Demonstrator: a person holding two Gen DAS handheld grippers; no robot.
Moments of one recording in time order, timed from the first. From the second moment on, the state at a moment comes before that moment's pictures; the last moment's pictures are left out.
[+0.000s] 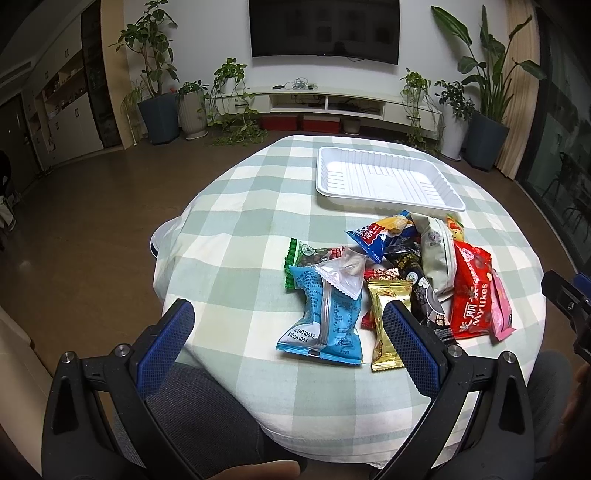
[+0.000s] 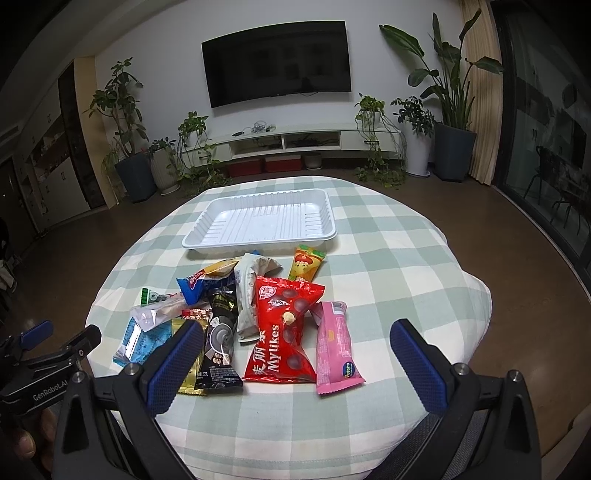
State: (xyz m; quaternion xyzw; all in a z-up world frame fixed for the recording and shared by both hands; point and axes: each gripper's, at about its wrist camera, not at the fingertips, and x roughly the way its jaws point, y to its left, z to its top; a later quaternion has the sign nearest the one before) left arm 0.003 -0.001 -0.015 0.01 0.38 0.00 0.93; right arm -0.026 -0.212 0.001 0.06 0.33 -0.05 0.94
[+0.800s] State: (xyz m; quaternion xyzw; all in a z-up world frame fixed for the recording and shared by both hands) left arm 0.003 0.000 -0.021 0.01 0.38 0.00 0.92; right arm -0.027 -0.212 -0.009 0.06 0.34 -0.05 0.94
